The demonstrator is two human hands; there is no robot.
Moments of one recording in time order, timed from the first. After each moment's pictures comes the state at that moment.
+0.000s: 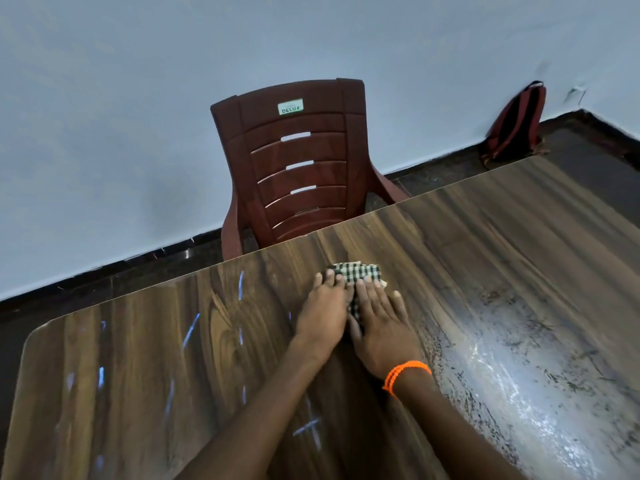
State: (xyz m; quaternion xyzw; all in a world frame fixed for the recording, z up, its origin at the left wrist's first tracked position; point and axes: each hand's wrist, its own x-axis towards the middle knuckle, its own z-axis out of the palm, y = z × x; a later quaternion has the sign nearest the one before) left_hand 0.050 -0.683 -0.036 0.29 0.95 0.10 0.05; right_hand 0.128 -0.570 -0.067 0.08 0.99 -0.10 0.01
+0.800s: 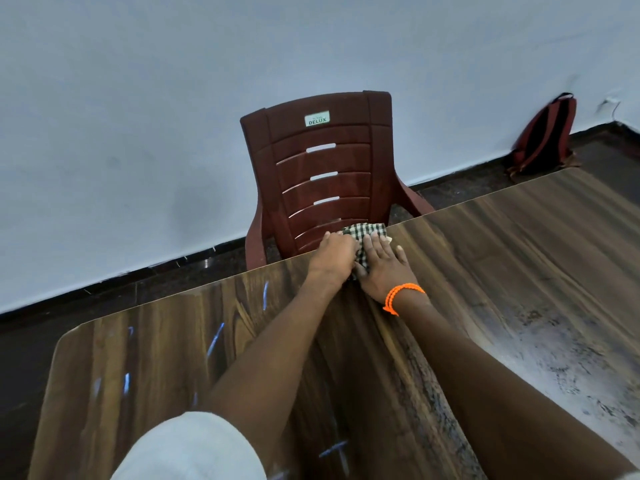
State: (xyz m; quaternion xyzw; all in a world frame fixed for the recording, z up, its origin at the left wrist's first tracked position) left_hand -0.059 -0.681 -0.012 0.17 0.96 0.23 0.07; right_hand -0.015 -0.558 -0.060 0.07 0.98 -0.15 0.07
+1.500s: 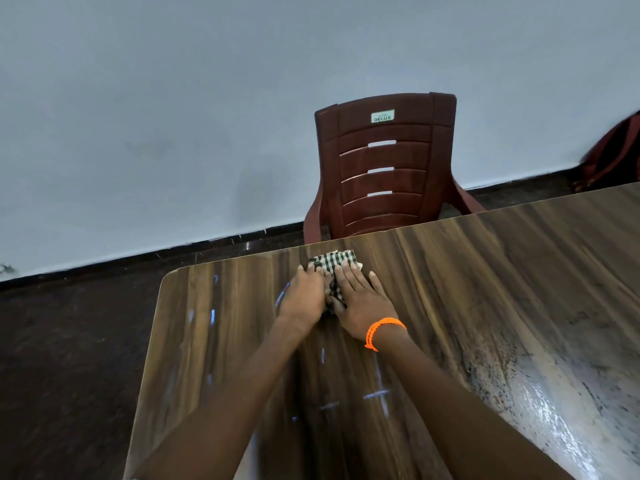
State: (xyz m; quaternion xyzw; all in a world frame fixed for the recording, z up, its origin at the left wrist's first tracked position) left_hand 0.044 -0.846 -0.024 0.09 0.99 0.12 0.07; right_hand 0.069 -0.706 -0.062 -0.09 0.98 -0.16 0.07
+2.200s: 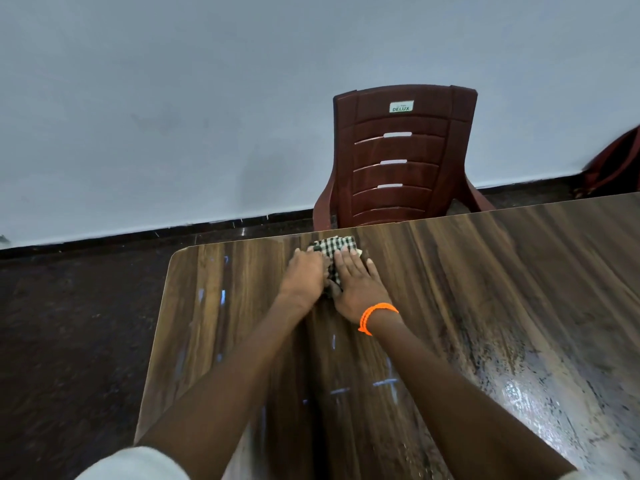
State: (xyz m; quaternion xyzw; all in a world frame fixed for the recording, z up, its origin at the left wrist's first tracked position) left_hand 0.037 -0.873 -0.016 0.05 0.98 0.16 0.06; right_hand 0.059 -0.738 -0.060 -0.09 0.98 -0.15 0.08
